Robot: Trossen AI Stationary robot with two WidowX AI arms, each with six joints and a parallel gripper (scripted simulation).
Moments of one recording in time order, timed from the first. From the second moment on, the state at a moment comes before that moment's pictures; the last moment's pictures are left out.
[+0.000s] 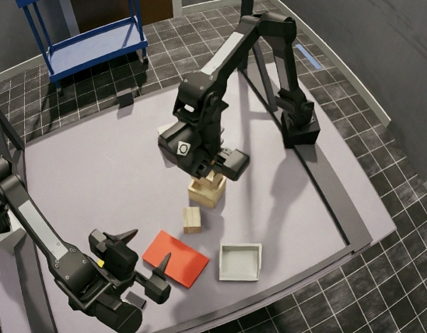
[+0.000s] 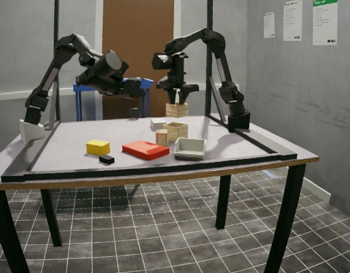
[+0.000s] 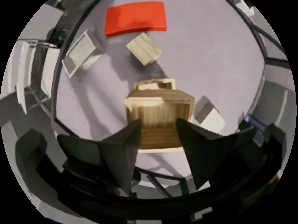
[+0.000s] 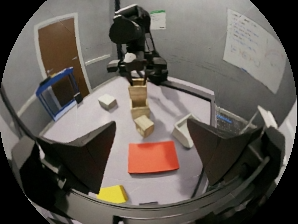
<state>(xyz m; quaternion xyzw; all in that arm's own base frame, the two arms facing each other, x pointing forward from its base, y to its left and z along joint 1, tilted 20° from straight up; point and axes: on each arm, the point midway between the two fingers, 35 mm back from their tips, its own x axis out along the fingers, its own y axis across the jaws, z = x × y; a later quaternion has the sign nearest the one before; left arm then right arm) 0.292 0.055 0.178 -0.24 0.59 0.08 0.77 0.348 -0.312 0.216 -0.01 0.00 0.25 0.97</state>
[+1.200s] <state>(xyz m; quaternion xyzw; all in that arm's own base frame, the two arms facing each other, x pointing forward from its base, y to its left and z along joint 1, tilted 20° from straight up) 0.292 0.056 0.180 0.00 0.58 -0.10 0.81 0.357 -0.300 0.261 -0.02 0.00 0.27 0.96</state>
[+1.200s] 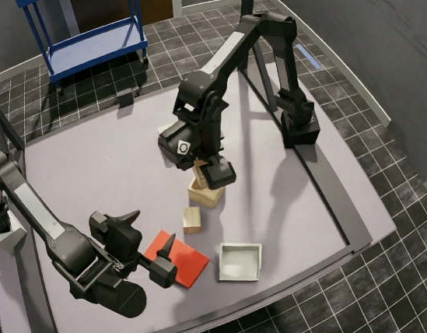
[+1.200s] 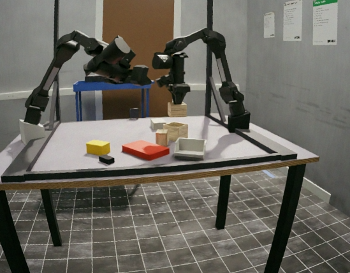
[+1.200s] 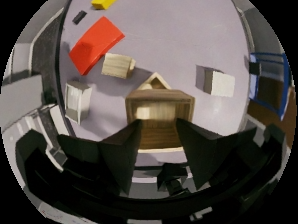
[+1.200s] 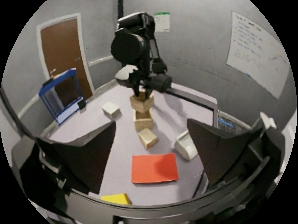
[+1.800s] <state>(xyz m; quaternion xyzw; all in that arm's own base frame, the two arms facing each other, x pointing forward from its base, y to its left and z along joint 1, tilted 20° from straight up) 0.292 0.056 0.180 0.22 0.53 -0.25 0.77 0.357 -0.300 0.261 -0.02 0.00 0.27 0.96</state>
